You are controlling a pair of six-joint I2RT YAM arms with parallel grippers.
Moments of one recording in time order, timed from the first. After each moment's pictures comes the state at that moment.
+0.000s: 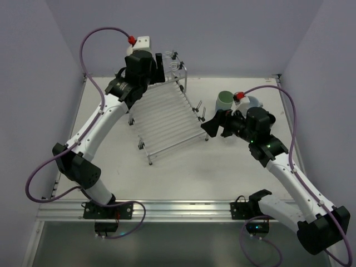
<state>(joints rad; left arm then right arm) -0.51 1.64 1.80 -0.54 -0.41 -0.32 0.40 0.96 0.86 -0.22 -0.30 0.42</state>
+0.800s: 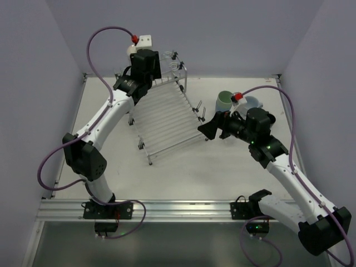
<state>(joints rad) -0.48 1.75 1.80 -0.41 -0.50 -0.26 0.43 0.95 0.86 -0.19 -0.39 0.44</state>
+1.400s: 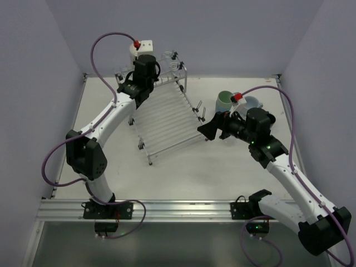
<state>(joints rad) -0.46 1.77 1.69 -0.25 -0.53 -0.20 0.43 0.95 0.86 -0.19 -0.41 0.44</state>
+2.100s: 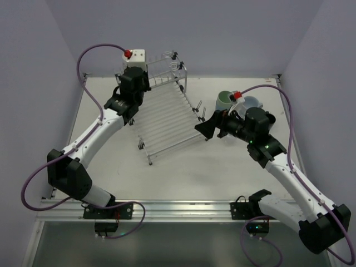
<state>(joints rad) -0.46 1.52 1.39 -0.09 -0.47 -0.12 0.45 0.97 0.86 -0.13 -0.42 0.48</state>
